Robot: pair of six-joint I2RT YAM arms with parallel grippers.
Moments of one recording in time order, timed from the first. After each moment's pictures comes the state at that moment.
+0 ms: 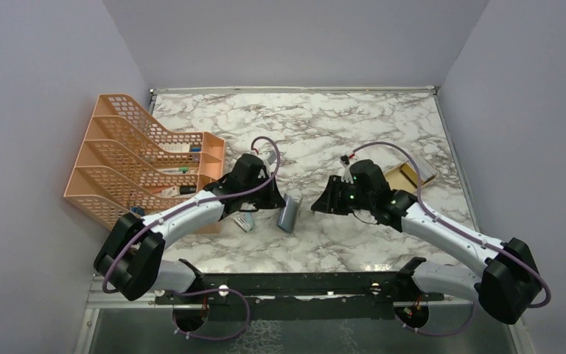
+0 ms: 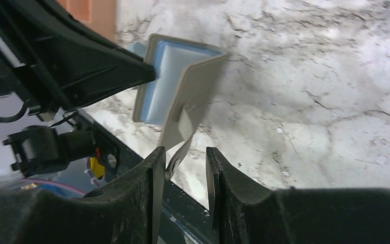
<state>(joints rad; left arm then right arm) -0.64 1.35 0.71 -0.13 0.31 -0.63 0.67 1.12 0.66 -0.23 -0.23 0.74</state>
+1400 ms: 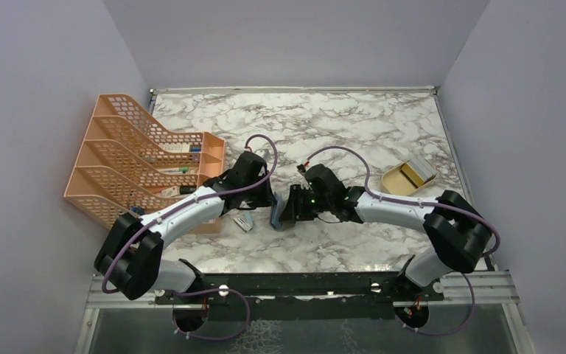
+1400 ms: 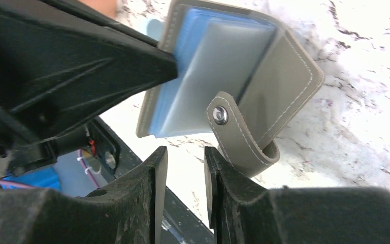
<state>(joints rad) -0.64 1.34 0.79 -0.31 0.14 -0.63 0.87 1.54 0.82 0.00 -0.27 0.79</state>
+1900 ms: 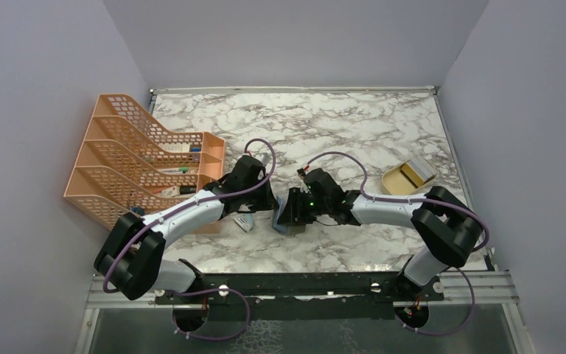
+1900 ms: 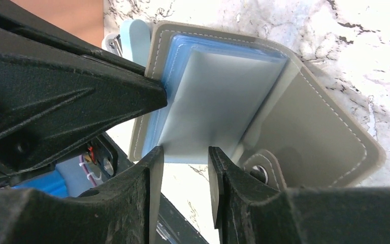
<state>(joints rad) -0.63 1.34 0.73 -0.24 0.20 -0.68 0.87 1.61 0.77 0.10 -0.28 0.83</state>
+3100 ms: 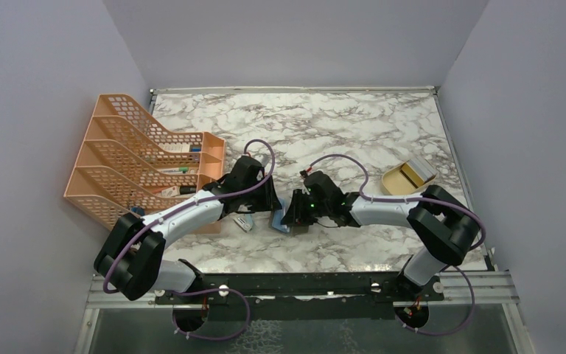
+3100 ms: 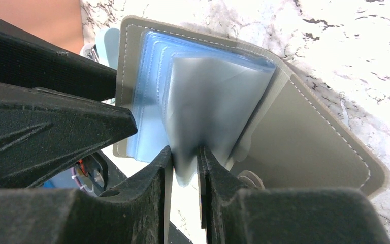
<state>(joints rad) -0.62 1.34 0.72 -0.24 0.22 -0.67 0.87 1.63 0.74 0.13 -0.22 0.86</state>
